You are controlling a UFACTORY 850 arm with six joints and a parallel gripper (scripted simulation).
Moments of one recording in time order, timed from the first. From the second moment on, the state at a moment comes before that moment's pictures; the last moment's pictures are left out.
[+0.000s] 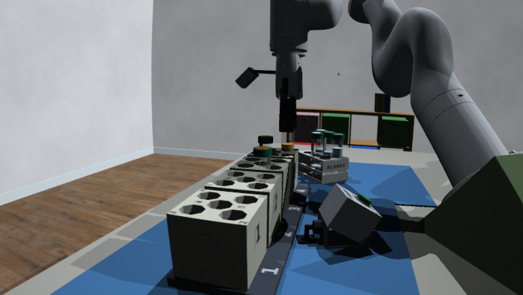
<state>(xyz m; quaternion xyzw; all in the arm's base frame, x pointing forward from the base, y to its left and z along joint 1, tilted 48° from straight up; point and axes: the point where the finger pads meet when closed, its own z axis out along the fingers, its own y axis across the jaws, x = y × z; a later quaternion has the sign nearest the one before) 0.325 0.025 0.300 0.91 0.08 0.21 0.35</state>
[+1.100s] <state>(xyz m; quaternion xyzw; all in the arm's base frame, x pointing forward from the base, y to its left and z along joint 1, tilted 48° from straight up) 0.337 0.008 0.280 0.91 0.08 0.21 0.35</state>
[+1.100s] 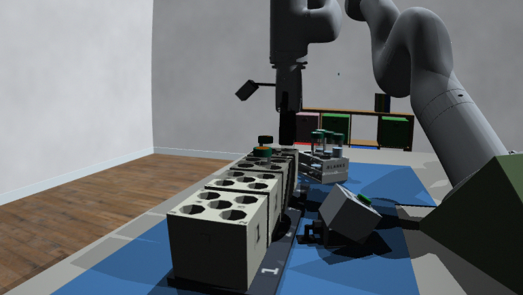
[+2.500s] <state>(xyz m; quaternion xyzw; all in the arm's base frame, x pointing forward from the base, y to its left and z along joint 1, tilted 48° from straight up) 0.341 0.002 0.274 0.91 0.08 0.21 0.35</state>
